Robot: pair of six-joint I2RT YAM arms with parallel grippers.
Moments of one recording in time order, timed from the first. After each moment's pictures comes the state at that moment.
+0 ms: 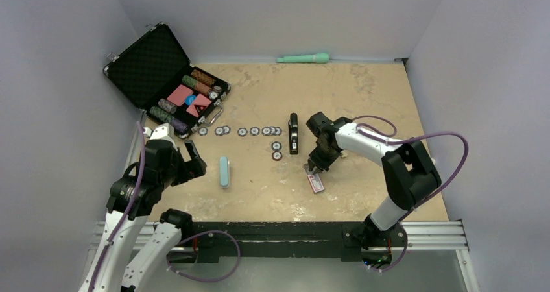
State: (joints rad) left arm -0.28 0.58 0.90 -1.11 -0.14 -0.56; right arm 0.56 1.63 1.03 -0.87 0.03 1.35
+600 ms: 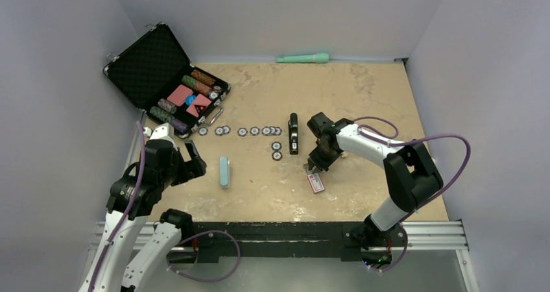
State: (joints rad) left arm -0.28 0.58 0.90 -1.11 -0.14 -0.56; right arm 0.56 1.61 1.00 -0.83 0.03 1.39
